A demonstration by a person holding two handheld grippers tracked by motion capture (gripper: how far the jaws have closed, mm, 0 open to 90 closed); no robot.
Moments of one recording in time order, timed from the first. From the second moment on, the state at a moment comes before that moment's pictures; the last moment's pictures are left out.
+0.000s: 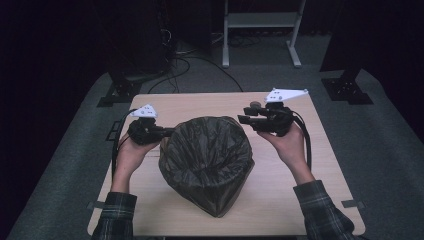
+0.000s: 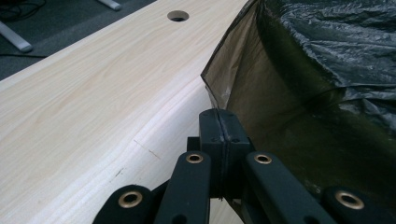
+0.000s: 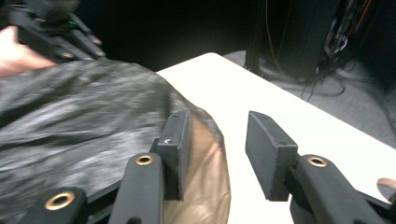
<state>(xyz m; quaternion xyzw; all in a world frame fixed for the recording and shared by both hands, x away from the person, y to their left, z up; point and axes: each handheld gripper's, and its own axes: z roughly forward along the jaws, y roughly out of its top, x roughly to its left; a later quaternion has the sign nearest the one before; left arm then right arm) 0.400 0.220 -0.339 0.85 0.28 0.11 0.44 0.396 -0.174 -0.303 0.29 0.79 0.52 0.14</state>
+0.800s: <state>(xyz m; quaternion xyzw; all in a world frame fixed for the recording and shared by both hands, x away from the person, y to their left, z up) 0.410 0.213 -0.355 0.85 0.28 0.11 0.42 0.444 -0.155 -0.369 0.33 0.81 0.48 0.09</state>
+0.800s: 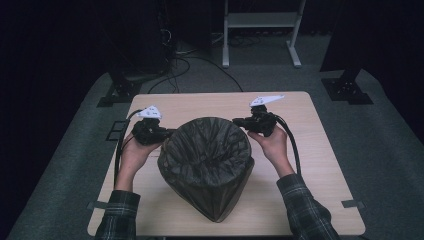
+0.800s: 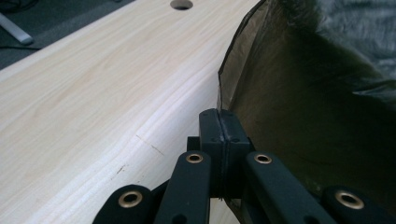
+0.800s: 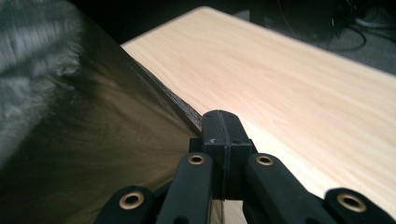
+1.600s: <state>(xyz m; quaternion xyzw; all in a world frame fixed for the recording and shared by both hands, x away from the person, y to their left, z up) 0.414 0.216 -0.383 0.85 0.29 0.09 0.43 0.435 -0.171 -0.394 0.37 0.78 0.49 0.11</state>
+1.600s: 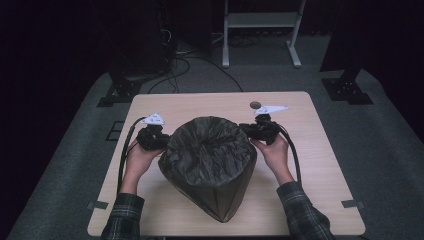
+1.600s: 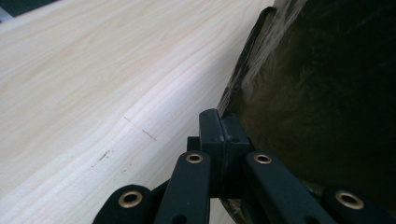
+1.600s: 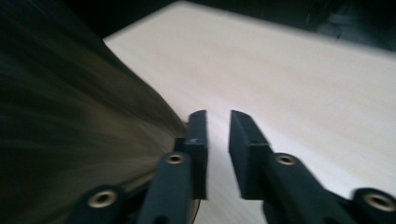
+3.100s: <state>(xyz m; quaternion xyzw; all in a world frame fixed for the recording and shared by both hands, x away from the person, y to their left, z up) 0.406 0.220 -0.374 0.85 0.29 0.08 0.43 0.246 -0.093 -0.320 0.12 0.84 0.52 0.06</state>
